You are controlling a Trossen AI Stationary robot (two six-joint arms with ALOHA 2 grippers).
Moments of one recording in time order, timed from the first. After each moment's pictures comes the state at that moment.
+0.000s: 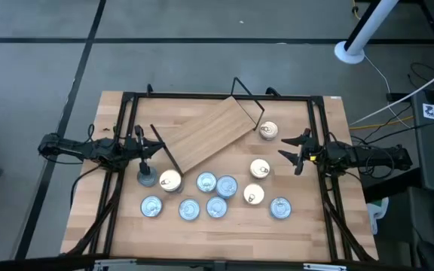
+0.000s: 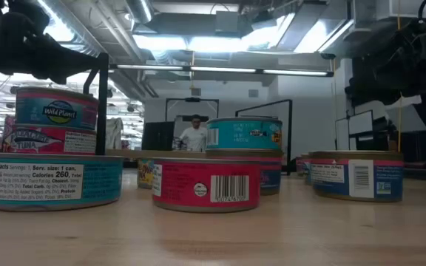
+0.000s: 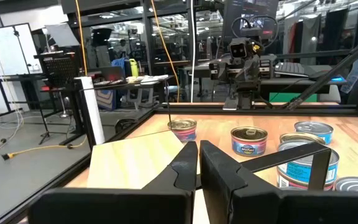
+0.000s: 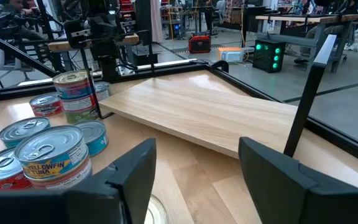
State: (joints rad) left arm -0.18 0.03 0.01 0.07 -0.49 0.10; right arm 0.09 0.05 0.08 -0.16 0.38 0.10
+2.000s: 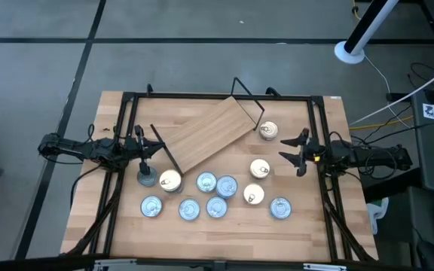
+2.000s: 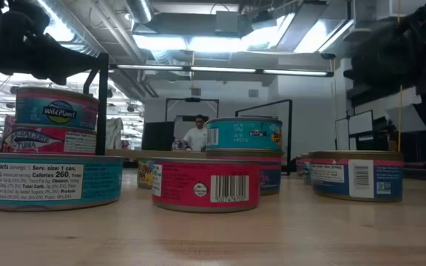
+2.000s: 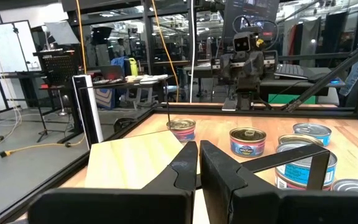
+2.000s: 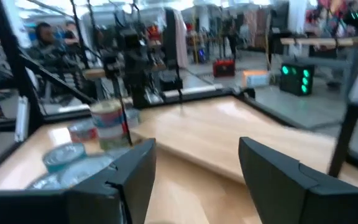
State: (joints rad) left arm -0.18 0.03 0.01 0.07 -0.49 0.08; right arm 0.09 0.05 0.07 0.01 0.26 0.07
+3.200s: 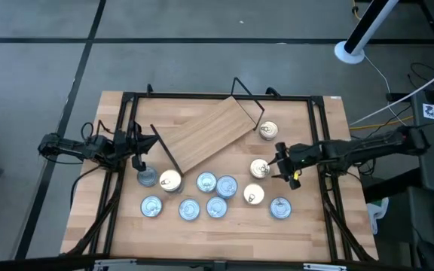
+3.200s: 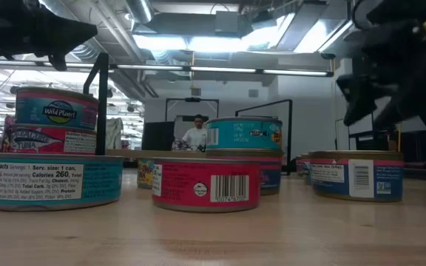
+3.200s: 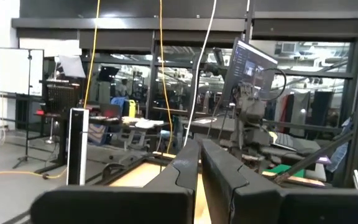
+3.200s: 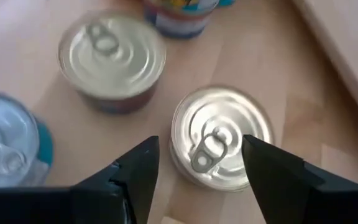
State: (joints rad) left arm -0.18 0.03 0.01 0.33 -0.49 0.03; right arm 0.09 0.89 0.40 -0.30 -0.06 -0.35
